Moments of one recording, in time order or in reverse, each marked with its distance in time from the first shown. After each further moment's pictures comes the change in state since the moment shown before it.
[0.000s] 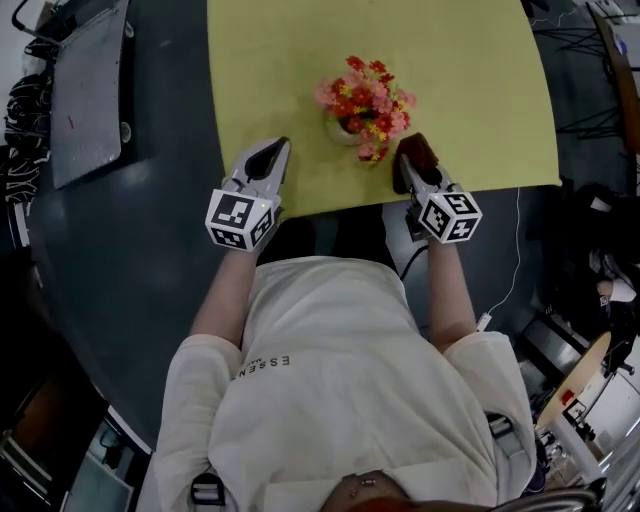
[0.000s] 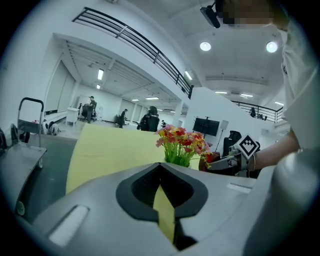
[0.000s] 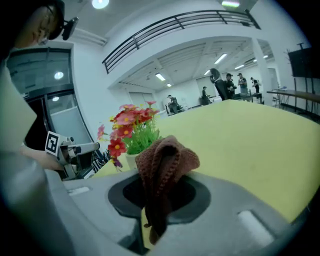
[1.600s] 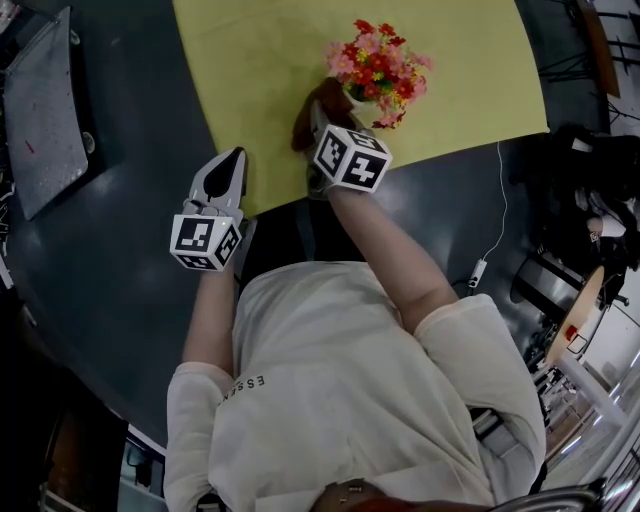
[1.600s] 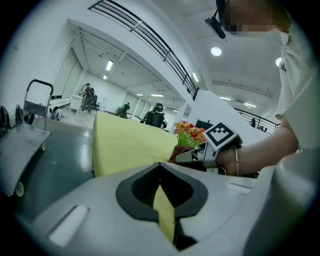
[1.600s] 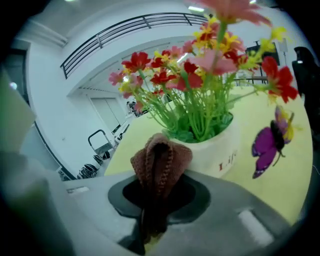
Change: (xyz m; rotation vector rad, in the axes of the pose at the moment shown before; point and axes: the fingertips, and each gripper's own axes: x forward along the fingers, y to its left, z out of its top) left arm -0.073 0.062 -0.044 -0.116 0.034 -0.023; right arm 0.131 0.121 -0.008 0.296 -0.016 -0.324
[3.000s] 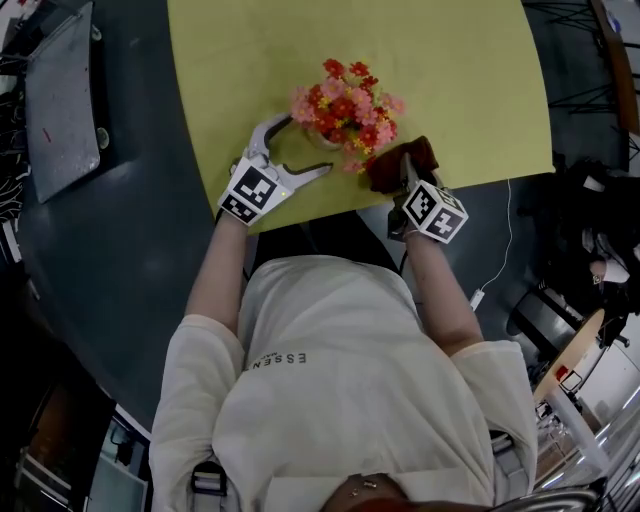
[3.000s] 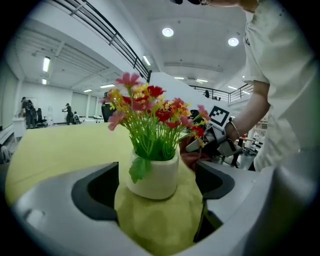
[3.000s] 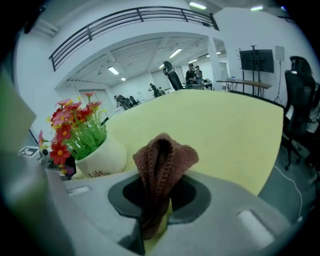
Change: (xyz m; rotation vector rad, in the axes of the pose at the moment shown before) left arm 0.177 -0.113 -0.013 0.424 0.151 -0.388; right arm -0.072 -0.231 0.046 -0.014 0.073 -0.132
